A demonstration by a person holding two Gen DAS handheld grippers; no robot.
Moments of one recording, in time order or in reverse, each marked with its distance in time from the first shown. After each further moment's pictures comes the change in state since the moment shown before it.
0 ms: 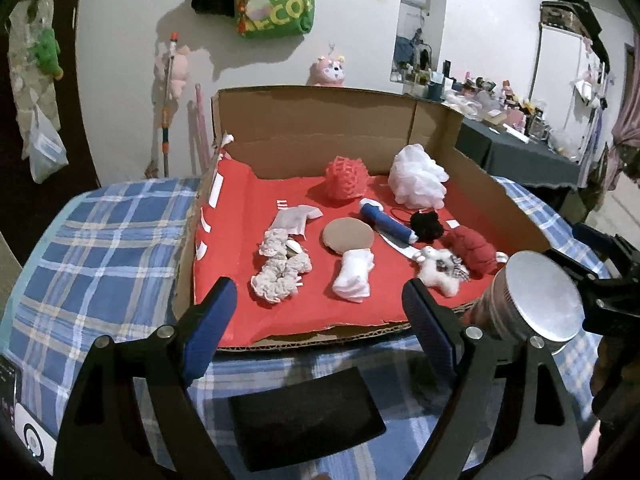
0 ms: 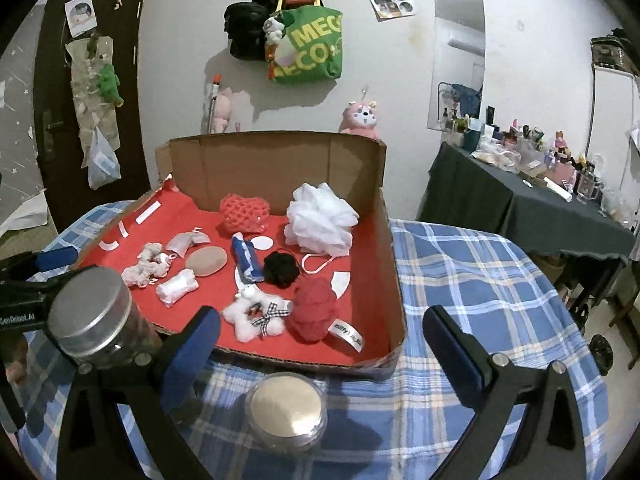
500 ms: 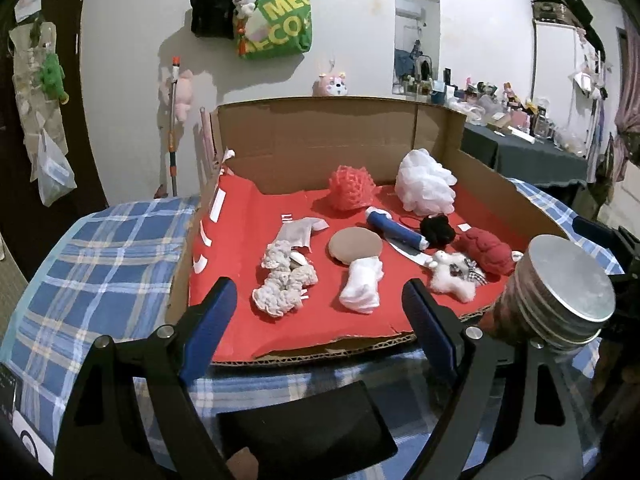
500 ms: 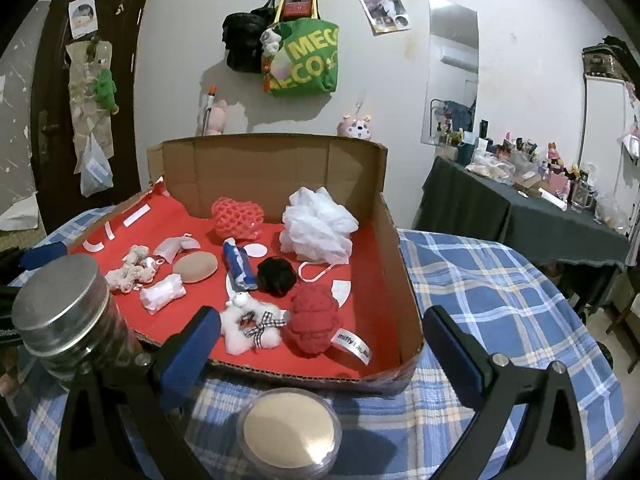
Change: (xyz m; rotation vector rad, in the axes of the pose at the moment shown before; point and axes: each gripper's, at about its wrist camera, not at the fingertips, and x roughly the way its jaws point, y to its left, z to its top) left arm 0.010 -0.006 -0.008 0.043 -0.075 0.045; right arm 0.018 0.008 -0.014 -0.007 -0.073 -0.038
